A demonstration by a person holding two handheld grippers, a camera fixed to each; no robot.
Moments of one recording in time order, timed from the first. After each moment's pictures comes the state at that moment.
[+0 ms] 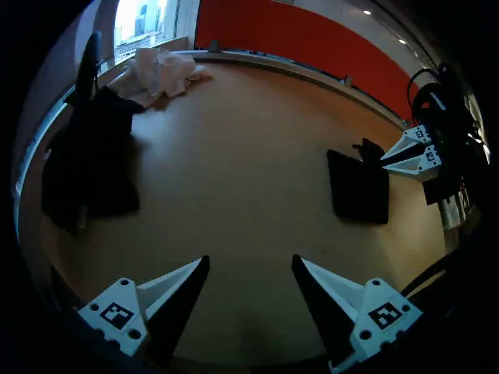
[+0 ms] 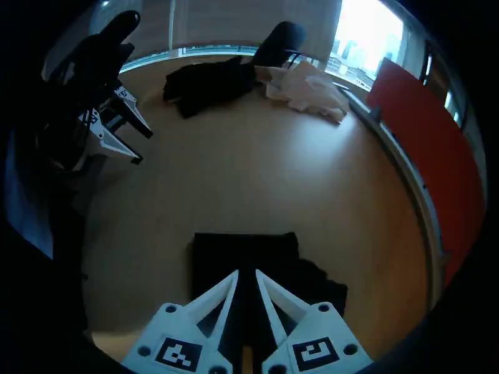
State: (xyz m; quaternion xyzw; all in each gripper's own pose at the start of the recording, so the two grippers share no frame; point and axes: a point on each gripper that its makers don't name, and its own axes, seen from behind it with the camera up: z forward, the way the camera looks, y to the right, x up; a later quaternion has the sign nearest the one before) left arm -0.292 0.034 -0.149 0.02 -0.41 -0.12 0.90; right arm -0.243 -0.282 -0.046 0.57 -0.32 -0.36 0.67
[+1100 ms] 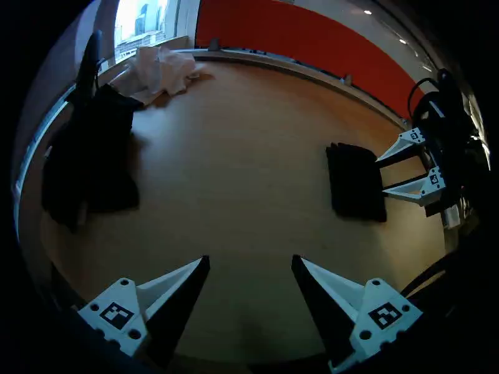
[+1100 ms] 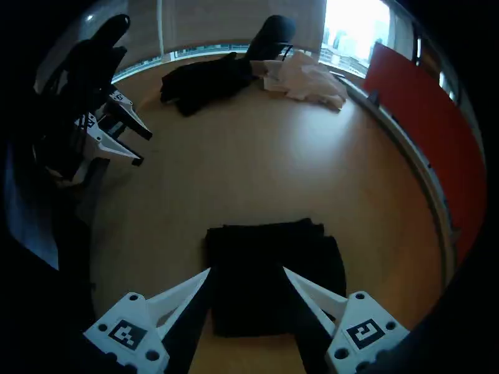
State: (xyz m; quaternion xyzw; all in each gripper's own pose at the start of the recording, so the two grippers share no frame) left arm -0.295 0.039 -0.153 0.02 -0.42 -0.12 0.90; right arm -0.254 -0.272 -0.067 0.56 -0.35 -0.32 0.68
